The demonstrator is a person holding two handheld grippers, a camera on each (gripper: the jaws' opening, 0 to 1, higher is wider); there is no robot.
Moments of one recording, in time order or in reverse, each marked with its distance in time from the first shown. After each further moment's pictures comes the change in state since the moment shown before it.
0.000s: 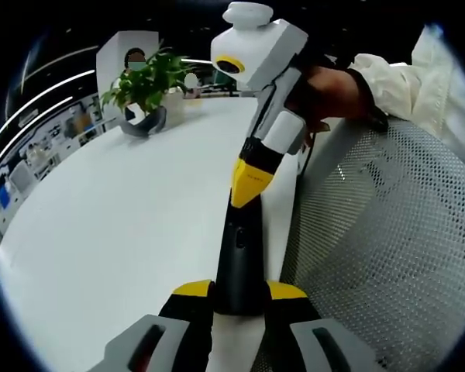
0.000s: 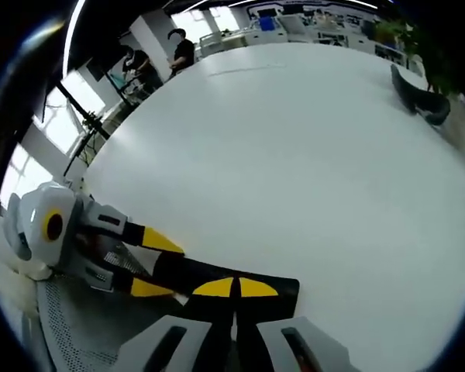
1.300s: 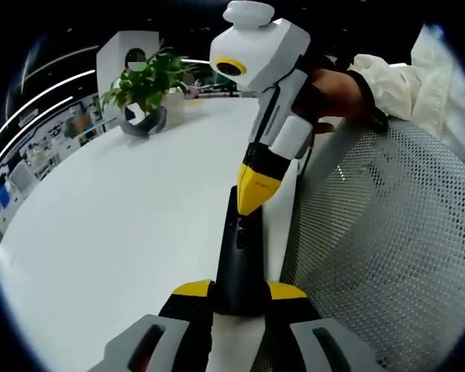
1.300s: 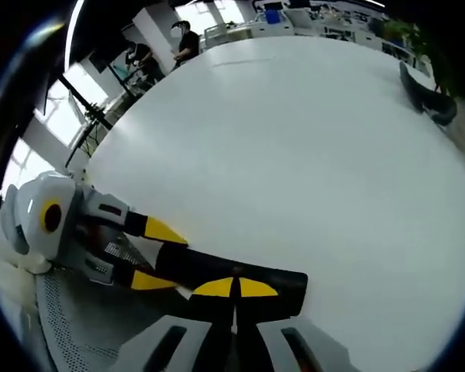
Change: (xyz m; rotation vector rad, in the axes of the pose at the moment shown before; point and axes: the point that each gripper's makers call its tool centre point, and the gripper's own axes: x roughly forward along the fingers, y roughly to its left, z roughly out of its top) left arm 0.001 0.000 0.000 -0.001 0.000 -0.002; right arm 0.006 0.002 -0.011 -0.007 0.063 -0.014
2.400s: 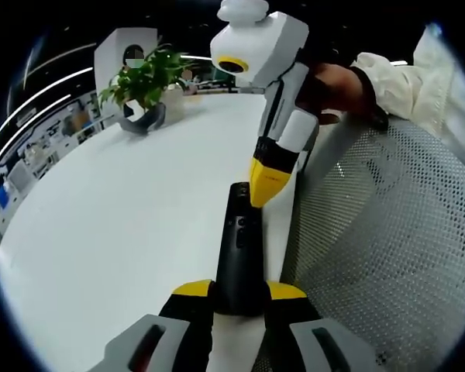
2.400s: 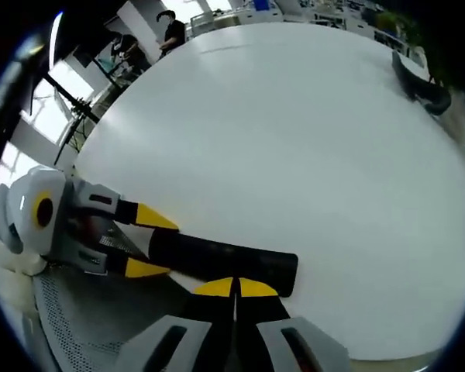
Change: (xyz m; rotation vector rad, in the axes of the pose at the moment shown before) left arm -0.002 0.002 -0.003 0.000 0.024 -0.007; right arm -0.005 -0.003 -0.012 -0.009 0.088 -0.062
